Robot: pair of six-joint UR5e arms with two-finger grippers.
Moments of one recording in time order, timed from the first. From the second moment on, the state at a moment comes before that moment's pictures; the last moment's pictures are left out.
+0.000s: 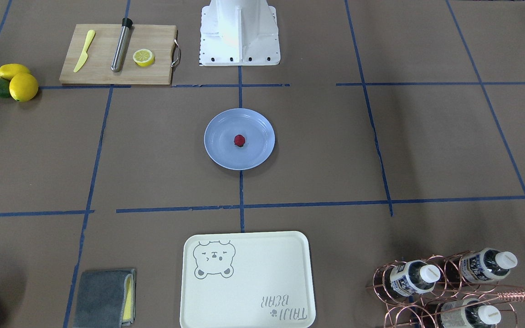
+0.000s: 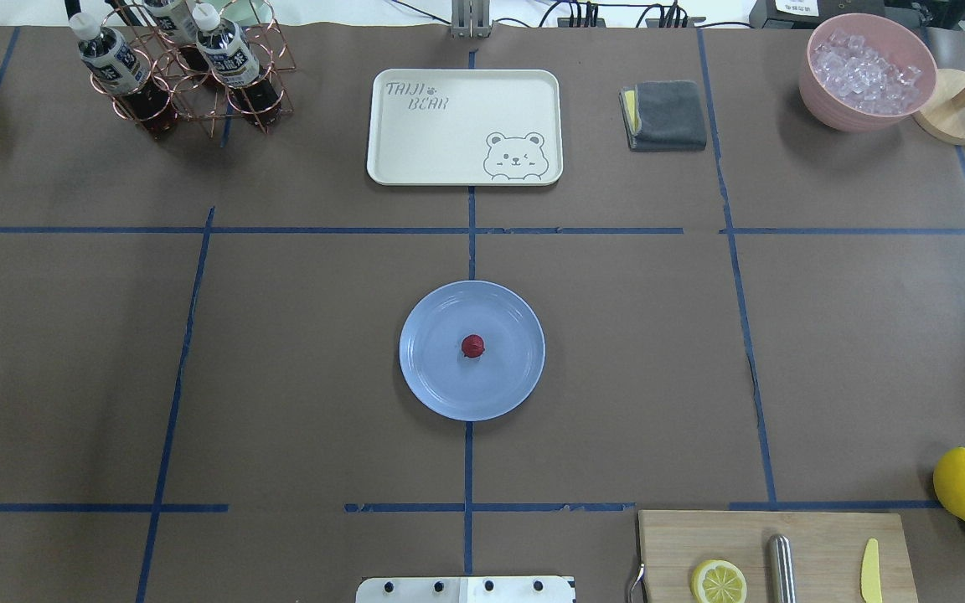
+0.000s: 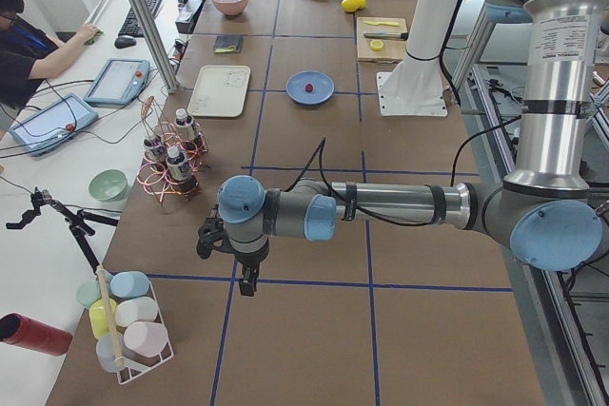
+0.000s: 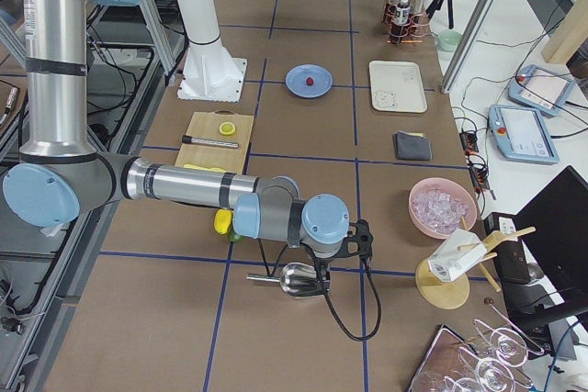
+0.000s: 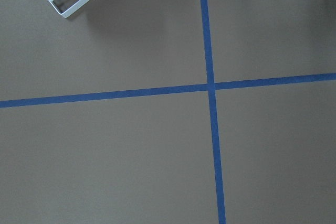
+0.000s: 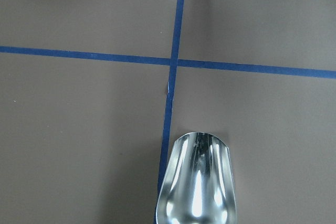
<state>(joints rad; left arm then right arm) -1.58 -1.58 -1.58 -1.63 -2.33 0.02 1.67 -1.64 1.57 -1.56 2.47 -0.19</state>
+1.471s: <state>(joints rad) -1.58 -1.58 -1.57 -1.63 -2.33 0.02 1.67 -1.64 1.57 -1.55 2.47 -0.16</state>
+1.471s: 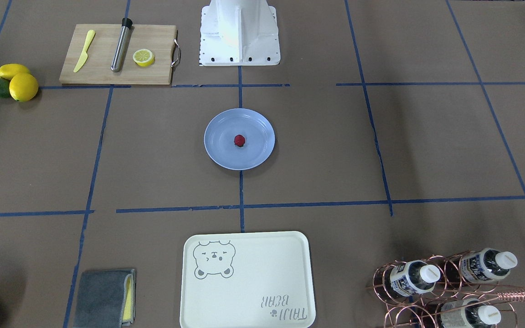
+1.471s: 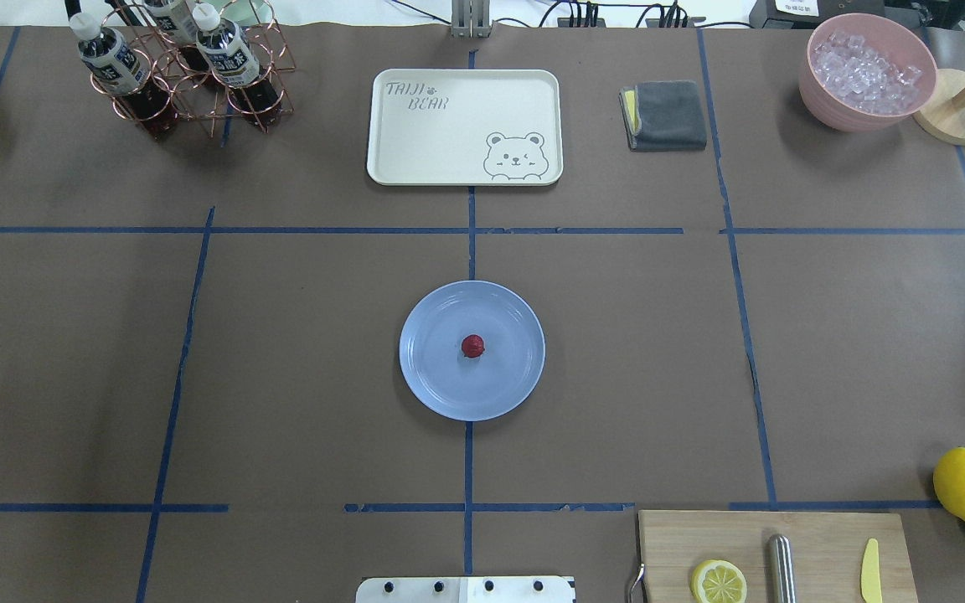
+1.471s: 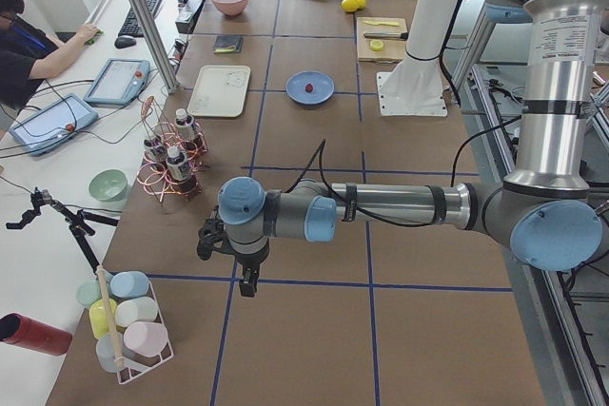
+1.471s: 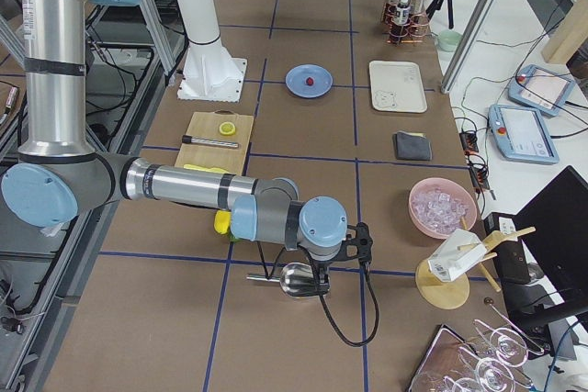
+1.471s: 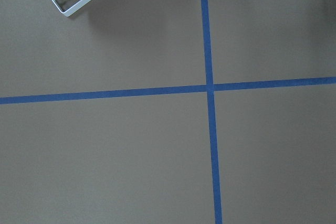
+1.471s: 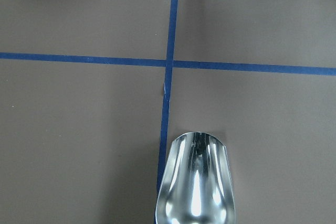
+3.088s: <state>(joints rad) -1.58 -1.58 -1.57 -1.64 -2.33 0.02 1.67 -1.63 1.57 -1.55 2.47 -0.16</state>
